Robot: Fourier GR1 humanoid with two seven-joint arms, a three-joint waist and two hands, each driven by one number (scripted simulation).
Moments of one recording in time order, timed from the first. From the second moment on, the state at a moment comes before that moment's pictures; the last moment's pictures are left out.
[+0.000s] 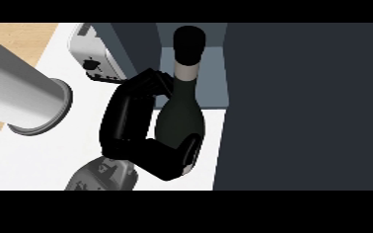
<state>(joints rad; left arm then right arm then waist) -0.34 0.00 -0.38 -1.80 0.17 0.35 0.10 -0.04 -0.05 0.10 -2.48 -0.06 0.08 0.62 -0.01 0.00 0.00</state>
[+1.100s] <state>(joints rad) -0.57 0.00 -0.46 -1.48 0.23 0.61 -0.04 -0.04 -0.07 0.06 -2.49 -0.08 0.12 0.63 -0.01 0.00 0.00</state>
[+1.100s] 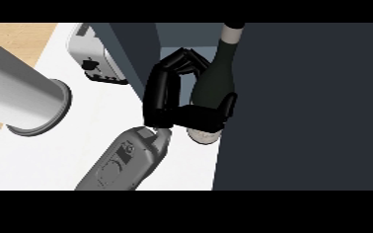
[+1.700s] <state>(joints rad) -0.58 0.00 -0.49 -1.29 0.34 0.64 -0.23 -0.05 -0.07 0.06 -2.49 -0.08 0.11 0.63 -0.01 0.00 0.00</state>
